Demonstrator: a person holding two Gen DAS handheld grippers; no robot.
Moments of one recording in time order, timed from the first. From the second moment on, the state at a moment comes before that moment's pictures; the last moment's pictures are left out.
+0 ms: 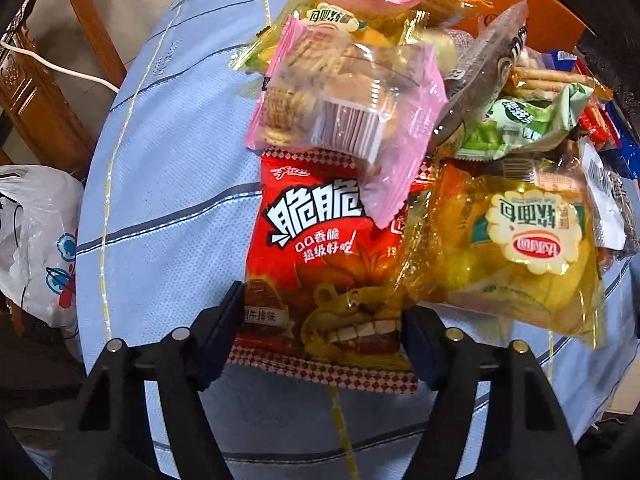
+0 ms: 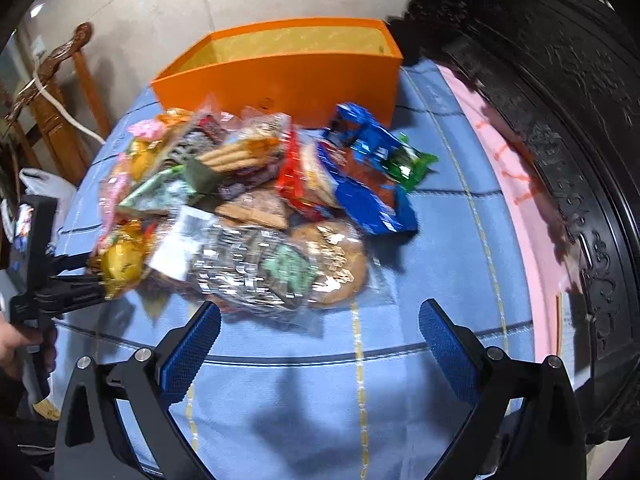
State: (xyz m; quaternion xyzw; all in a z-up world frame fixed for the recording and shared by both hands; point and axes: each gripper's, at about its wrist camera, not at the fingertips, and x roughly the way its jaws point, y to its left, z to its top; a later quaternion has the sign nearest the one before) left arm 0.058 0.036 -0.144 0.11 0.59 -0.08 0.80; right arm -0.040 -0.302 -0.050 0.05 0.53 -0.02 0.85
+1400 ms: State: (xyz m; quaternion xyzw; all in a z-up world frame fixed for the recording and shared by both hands) left arm 0.031 0.035 -0.028 0.02 0.52 -0.14 0.84; right arm 0.009 -0.290 -0.008 0.02 0.53 0.23 0.81
